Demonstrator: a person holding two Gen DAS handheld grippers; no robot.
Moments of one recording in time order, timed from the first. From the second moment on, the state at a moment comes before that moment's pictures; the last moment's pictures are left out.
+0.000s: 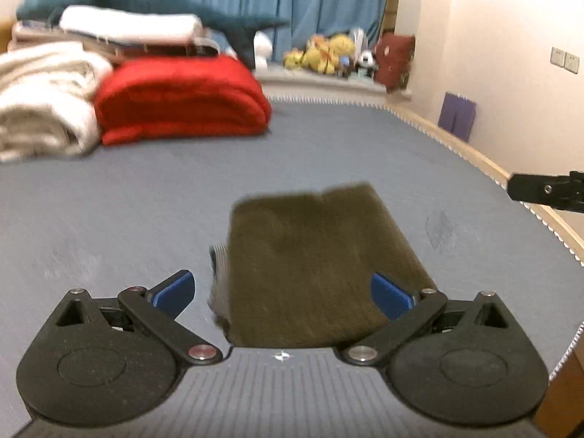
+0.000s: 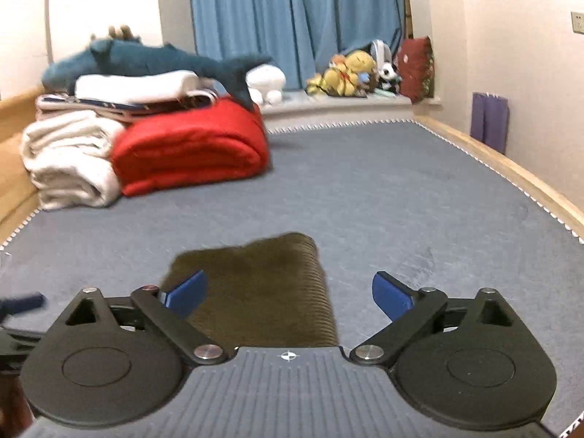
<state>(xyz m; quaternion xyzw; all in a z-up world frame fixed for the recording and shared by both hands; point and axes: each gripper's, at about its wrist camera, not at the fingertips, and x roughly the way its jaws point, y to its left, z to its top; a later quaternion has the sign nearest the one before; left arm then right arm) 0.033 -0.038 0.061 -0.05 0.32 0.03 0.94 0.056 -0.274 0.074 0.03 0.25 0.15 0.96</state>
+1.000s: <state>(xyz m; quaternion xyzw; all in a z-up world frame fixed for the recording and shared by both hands) 0.067 -0.043 -0.007 -0.07 0.42 0.08 0.90 0.089 -0.248 -0.026 0.02 0.37 0.13 0.92</state>
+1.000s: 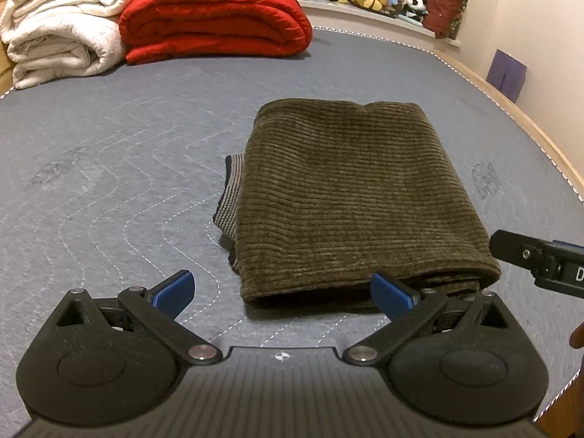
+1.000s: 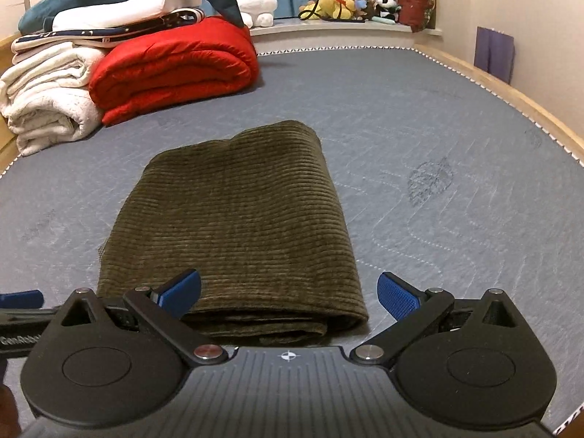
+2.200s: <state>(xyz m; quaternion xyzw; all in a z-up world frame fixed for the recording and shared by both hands) 0.058 -0.047 0.001 -0.06 0.40 0.06 0.91 0.078 -0.237 -0.028 0.00 0.36 0.12 0.93</state>
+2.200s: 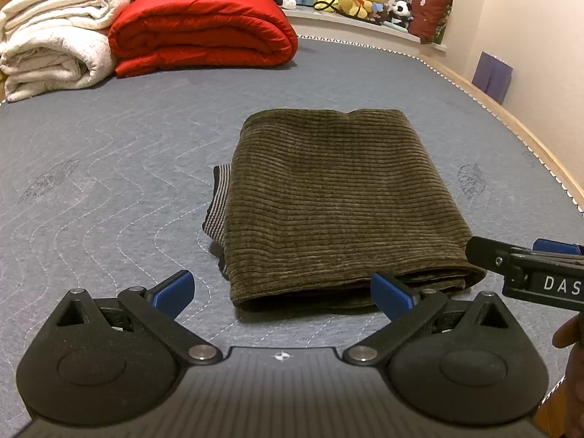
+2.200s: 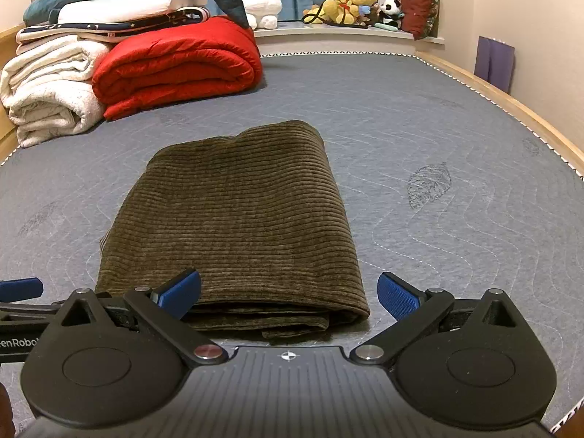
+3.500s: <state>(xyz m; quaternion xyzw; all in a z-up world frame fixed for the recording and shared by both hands) 0.057 -0.048 0.004 -0.06 0.39 0.06 0.92 0.076 -0.234 -0.031 0.00 0.36 0.12 0.93</state>
